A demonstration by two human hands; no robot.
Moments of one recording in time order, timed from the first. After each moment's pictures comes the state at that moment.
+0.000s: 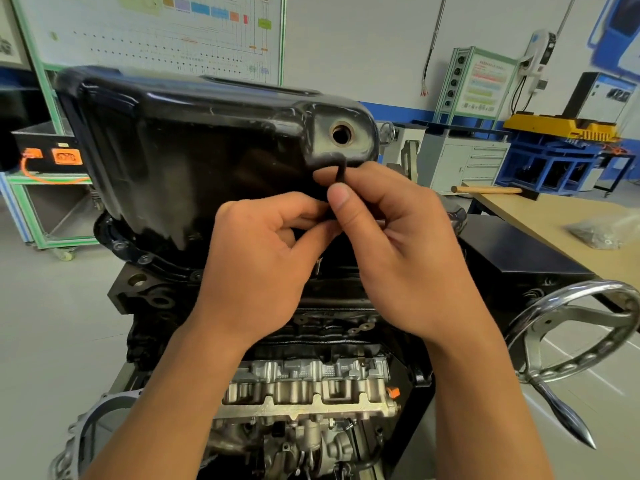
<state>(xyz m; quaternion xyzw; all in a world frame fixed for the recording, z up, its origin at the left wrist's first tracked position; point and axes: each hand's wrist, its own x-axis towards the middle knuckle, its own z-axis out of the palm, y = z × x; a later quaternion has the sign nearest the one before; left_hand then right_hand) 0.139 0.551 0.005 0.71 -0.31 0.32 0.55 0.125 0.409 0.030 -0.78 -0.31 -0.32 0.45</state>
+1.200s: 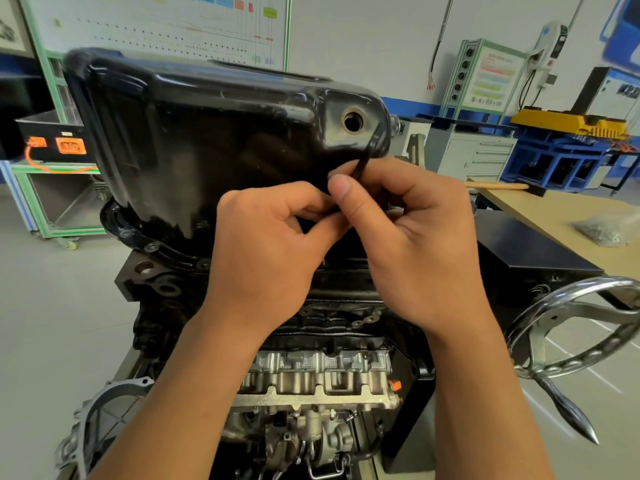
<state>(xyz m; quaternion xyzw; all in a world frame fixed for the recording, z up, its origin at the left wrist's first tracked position) 0.140 0.551 0.002 0.71 -0.28 0.40 0.51 0.126 0.414 0.026 -0.74 -0.30 -0.36 0.48</state>
